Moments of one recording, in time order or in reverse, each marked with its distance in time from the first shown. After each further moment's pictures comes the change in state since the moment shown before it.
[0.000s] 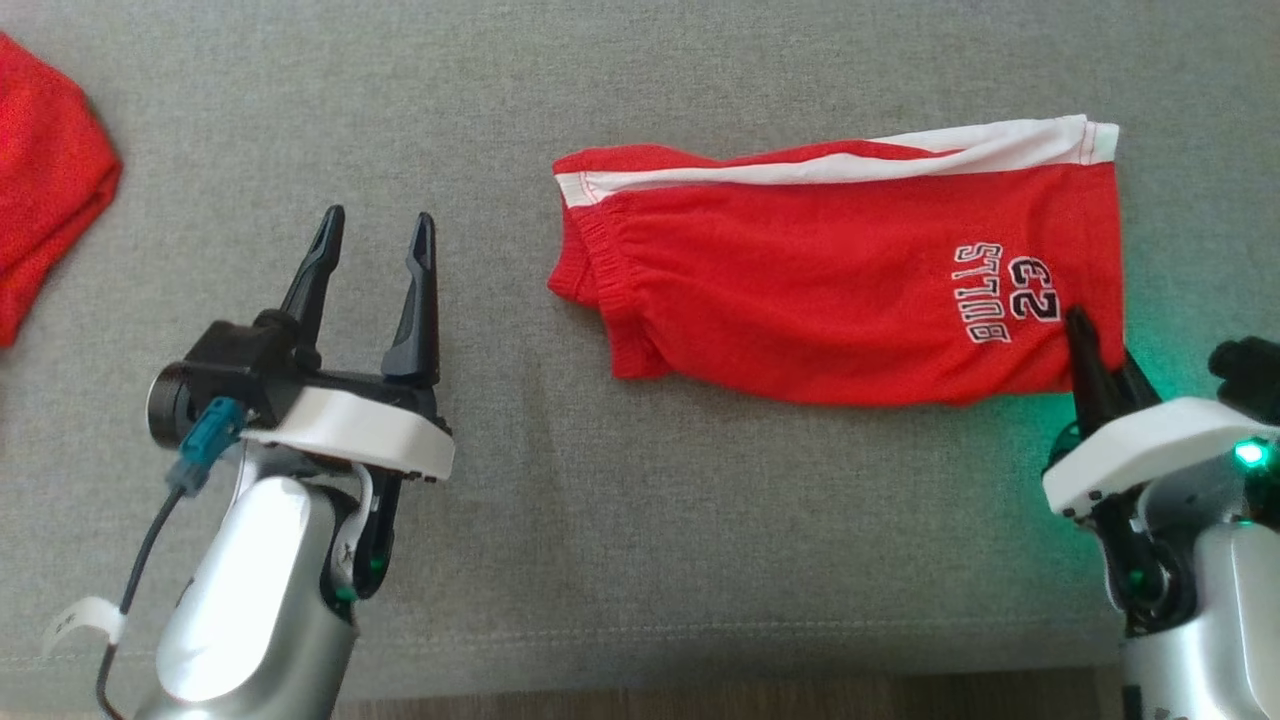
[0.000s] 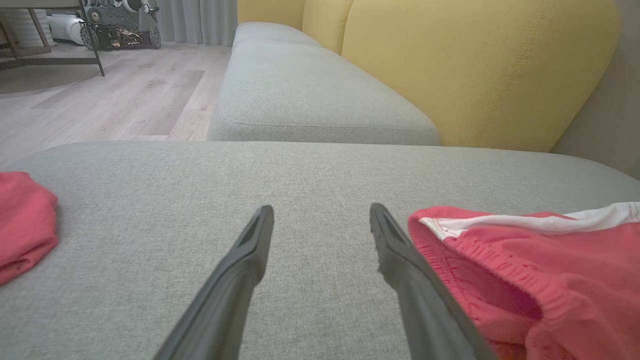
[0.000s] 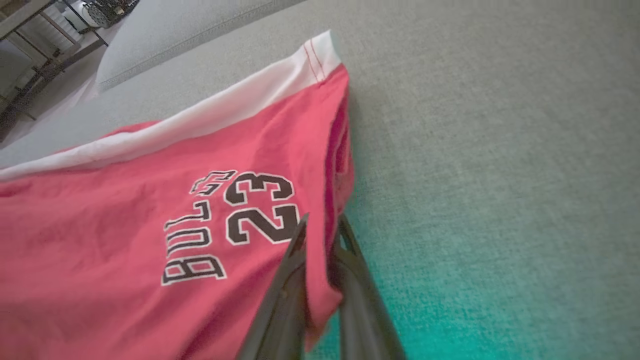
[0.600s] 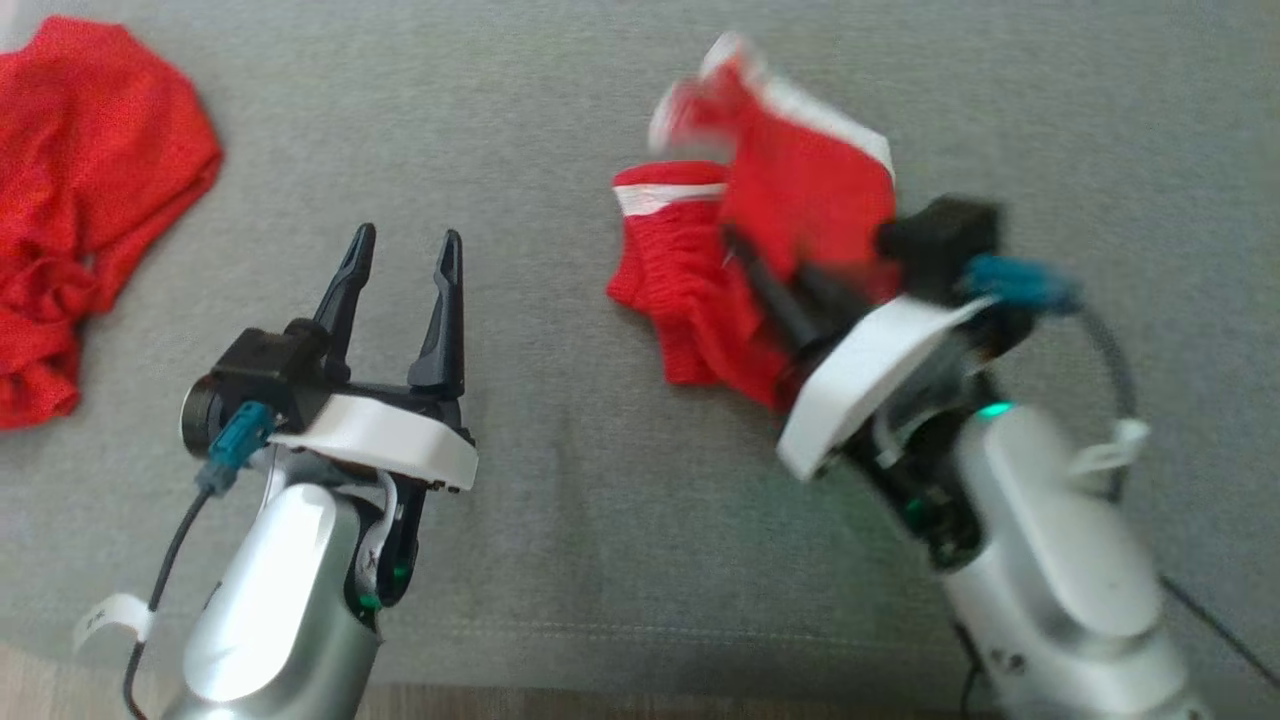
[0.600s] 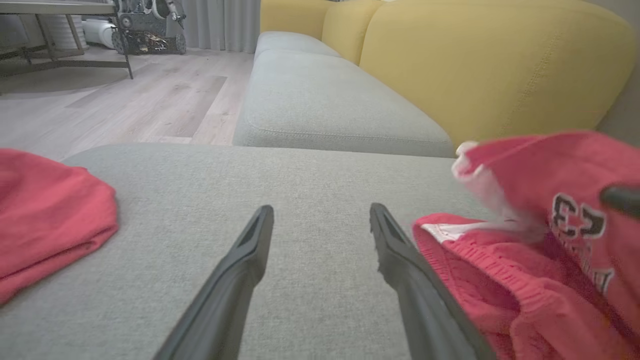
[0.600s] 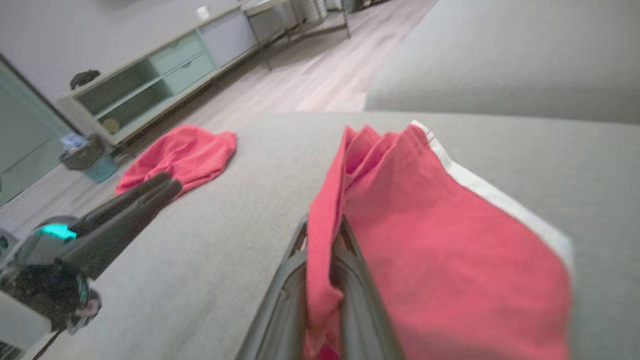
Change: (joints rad) left arm 0.001 -0.025 -0.023 0.032 -0.019 -0.002 0.000; right arm -0.246 -0.010 0.525 -0.099 0.025 0.000 0.112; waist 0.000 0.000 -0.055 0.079
